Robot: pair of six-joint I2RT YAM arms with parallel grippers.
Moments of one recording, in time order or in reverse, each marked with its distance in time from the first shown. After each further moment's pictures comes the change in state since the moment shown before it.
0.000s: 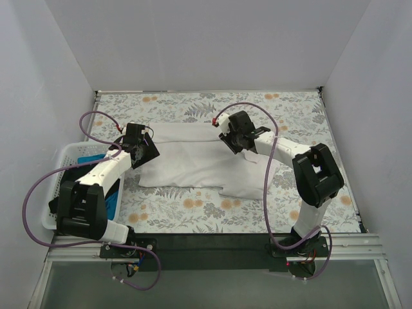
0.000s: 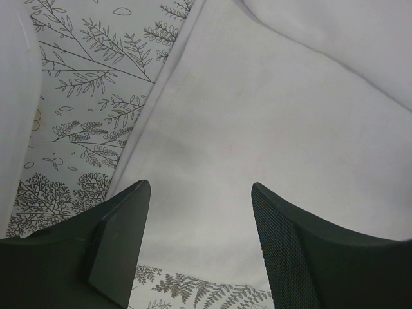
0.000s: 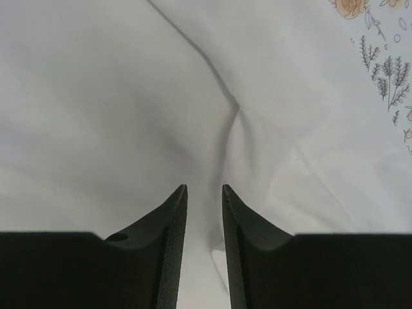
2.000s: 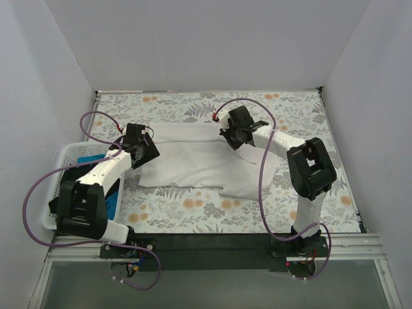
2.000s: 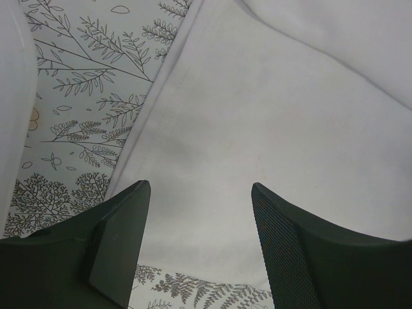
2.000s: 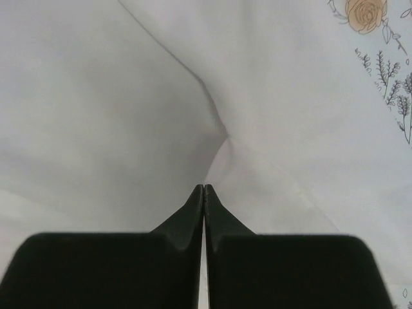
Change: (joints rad) left arm 0.000 0.006 0.000 0.000 0.005 0.002; right arm -0.035 0.129 0.106 -0.037 -0.055 0.020
